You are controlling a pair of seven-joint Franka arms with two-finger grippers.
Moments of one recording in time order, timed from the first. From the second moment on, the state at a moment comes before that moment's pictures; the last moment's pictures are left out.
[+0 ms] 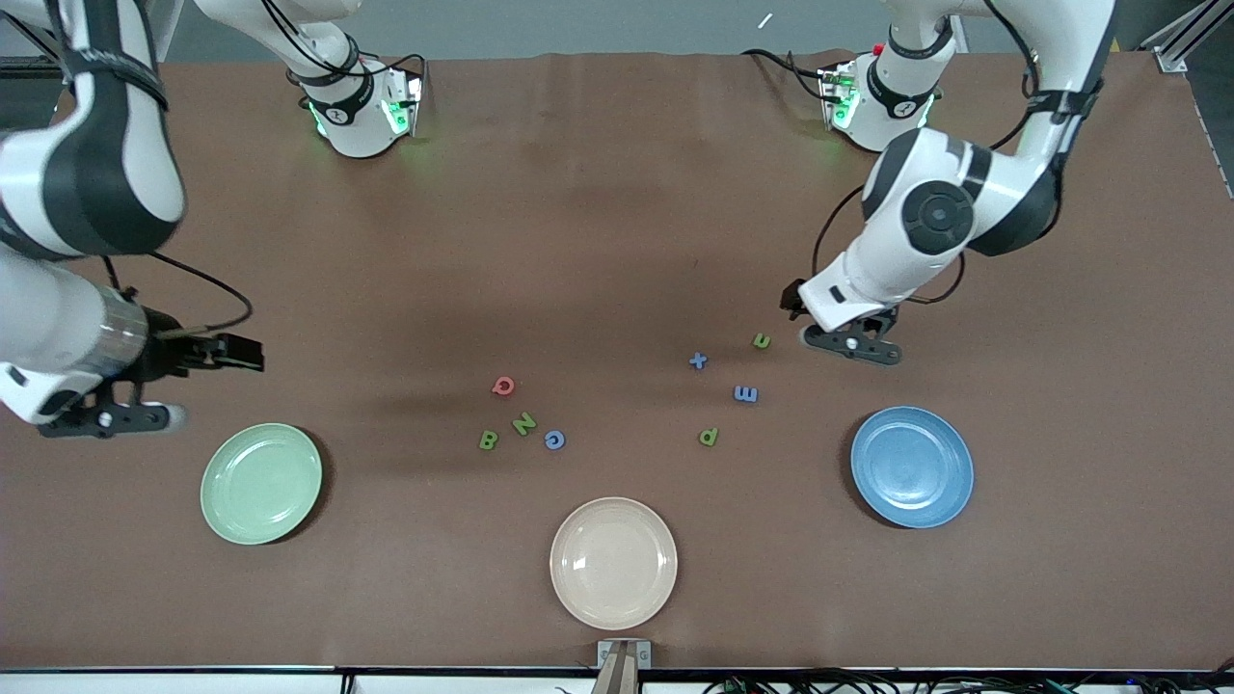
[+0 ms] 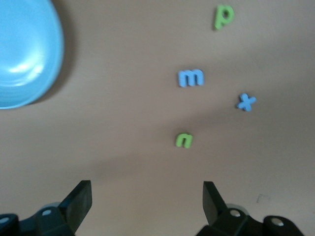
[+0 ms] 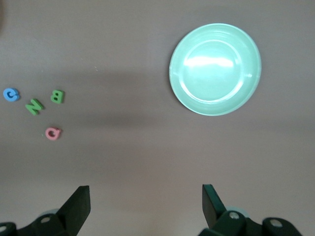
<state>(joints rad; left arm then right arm) -0.12 0.20 -0.33 -2.08 0.00 2.20 -0.15 0.08 0.39 0.02 -1.36 0.01 1.61 0.06</state>
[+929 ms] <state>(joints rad) -0.21 0.44 -0.33 -2.14 0.15 2.44 -0.16 0.36 0.55 0.03 -1.67 0.02 2.14 0.63</state>
